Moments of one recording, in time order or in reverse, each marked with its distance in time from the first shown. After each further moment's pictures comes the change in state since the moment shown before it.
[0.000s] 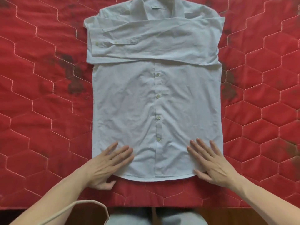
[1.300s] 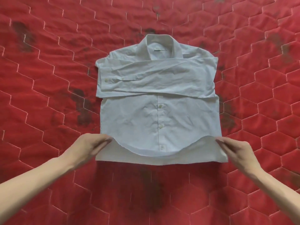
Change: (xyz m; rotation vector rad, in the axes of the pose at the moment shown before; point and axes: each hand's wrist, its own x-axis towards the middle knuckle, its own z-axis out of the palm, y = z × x) left_hand 0.001 -0.146 -0.104 -0.734 0.358 -0.580; right_hand 0.074 0.079 -0.127 0.820 0.360 0.620
